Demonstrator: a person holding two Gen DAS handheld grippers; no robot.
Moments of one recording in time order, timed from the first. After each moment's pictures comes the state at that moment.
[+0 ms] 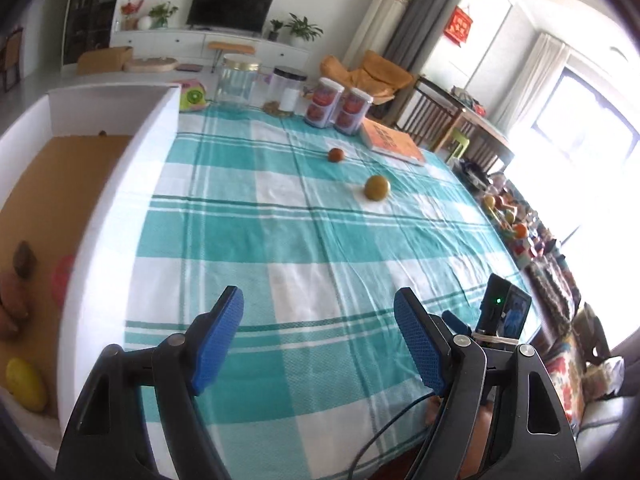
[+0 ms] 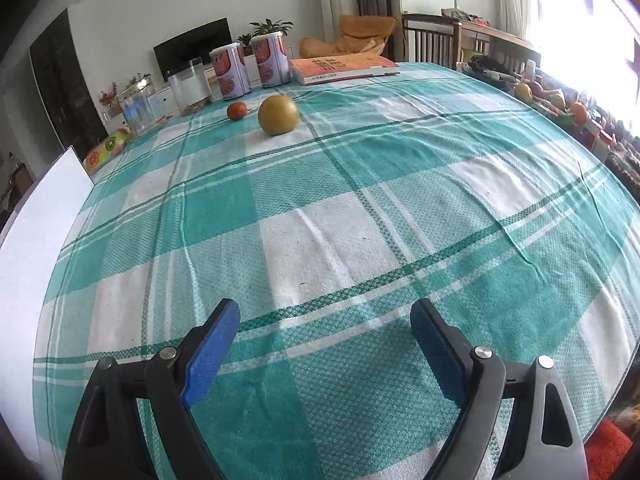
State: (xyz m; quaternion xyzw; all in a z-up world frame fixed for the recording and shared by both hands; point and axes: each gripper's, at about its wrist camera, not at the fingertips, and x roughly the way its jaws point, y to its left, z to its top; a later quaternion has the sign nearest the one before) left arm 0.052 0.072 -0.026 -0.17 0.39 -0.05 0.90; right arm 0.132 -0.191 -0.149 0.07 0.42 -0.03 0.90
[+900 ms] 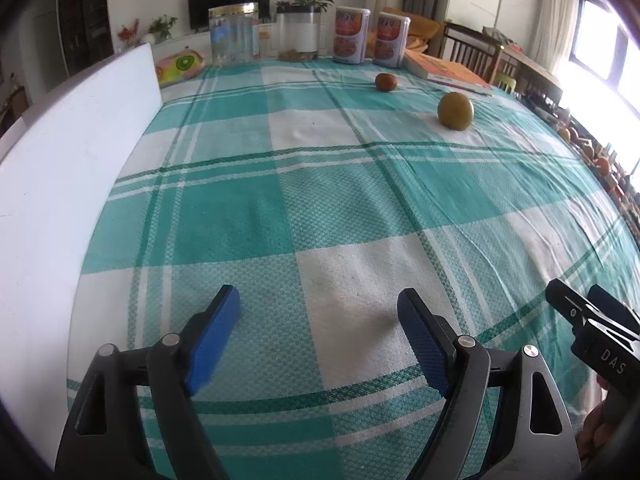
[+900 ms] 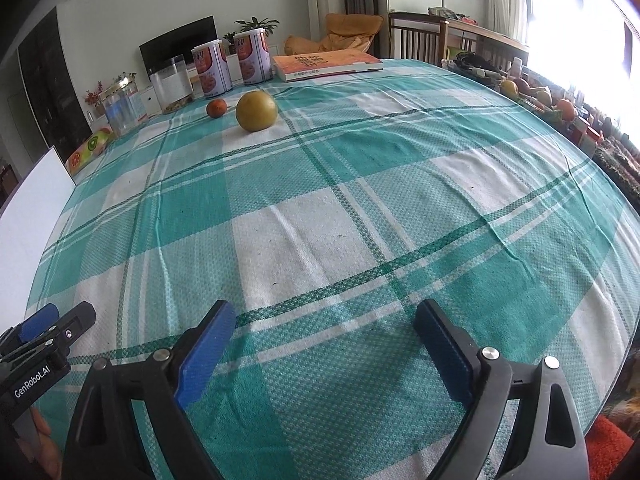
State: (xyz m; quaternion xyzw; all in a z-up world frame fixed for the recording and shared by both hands) left arm 0.124 0.044 -0.142 -0.05 0.43 0.03 0.90; right arm 0.132 -0.185 -0.157 0.05 0.43 -0.05 0.90
